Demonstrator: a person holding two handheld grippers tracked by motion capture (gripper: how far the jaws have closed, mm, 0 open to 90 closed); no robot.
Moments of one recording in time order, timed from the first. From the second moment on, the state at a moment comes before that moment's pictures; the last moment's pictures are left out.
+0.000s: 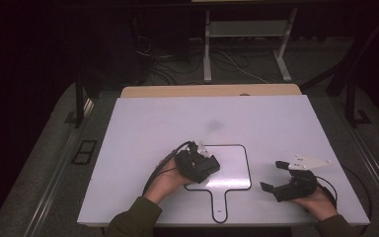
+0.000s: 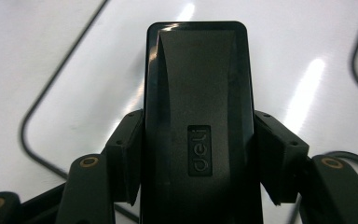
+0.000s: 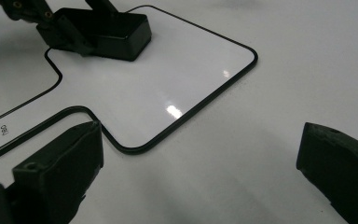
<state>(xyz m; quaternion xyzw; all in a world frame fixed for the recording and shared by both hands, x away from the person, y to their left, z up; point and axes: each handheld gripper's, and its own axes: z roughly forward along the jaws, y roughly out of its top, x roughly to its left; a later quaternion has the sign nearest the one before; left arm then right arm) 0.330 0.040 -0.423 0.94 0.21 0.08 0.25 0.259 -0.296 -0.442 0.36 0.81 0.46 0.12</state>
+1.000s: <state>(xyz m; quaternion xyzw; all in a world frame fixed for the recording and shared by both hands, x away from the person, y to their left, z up) 0.343 0.059 -0.415 0.92 0.24 0.05 0.30 0.263 -0.295 -0.443 0.36 0.81 0.45 0.12</state>
